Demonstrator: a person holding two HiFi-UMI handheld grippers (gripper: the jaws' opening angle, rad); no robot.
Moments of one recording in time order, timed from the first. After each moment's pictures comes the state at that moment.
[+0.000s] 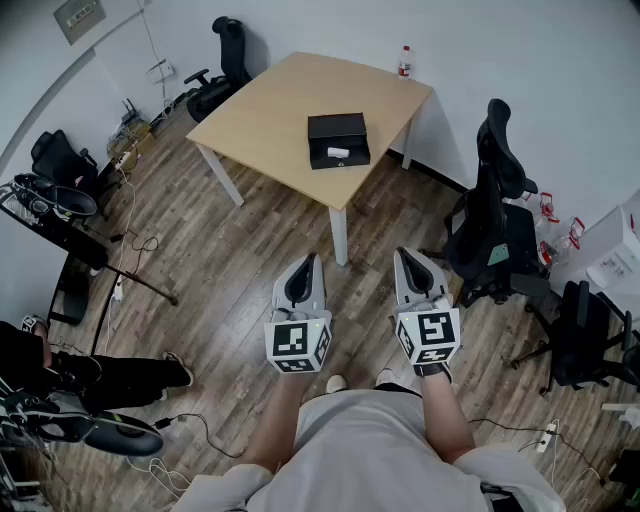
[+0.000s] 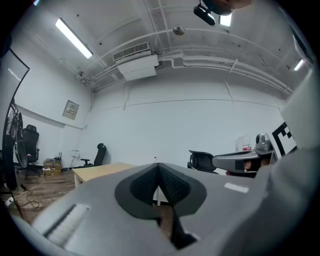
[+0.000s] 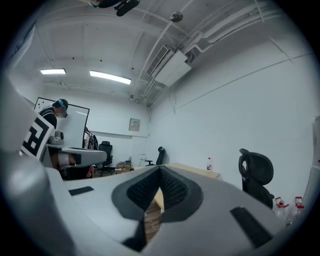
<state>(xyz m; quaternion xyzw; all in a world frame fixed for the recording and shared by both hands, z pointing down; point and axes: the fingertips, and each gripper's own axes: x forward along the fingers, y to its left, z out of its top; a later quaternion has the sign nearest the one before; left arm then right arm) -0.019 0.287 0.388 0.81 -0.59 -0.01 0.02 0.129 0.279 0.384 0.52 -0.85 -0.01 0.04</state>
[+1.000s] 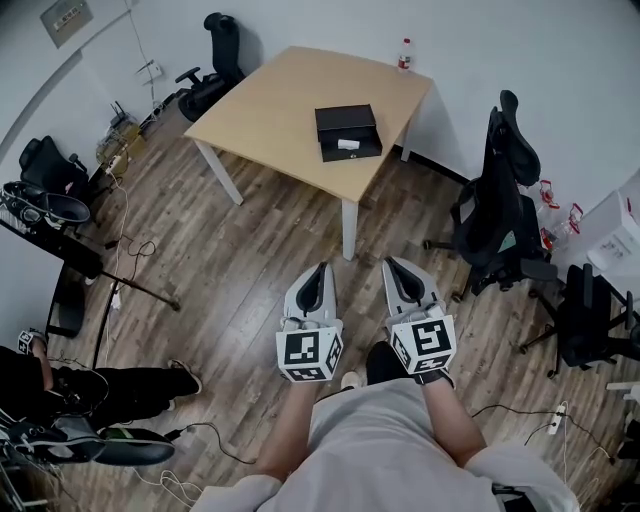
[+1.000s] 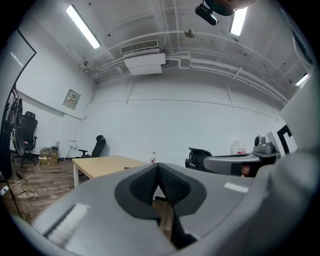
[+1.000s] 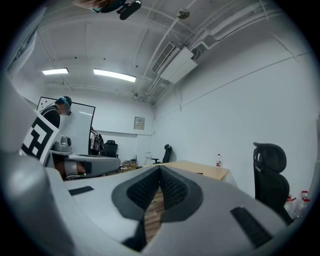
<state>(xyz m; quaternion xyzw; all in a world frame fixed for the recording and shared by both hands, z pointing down) -0.082 0.310 0.424 0.82 -0.57 -0.02 0.06 0.026 0.312 0.410 0.50 -0.86 0.00 0.05</state>
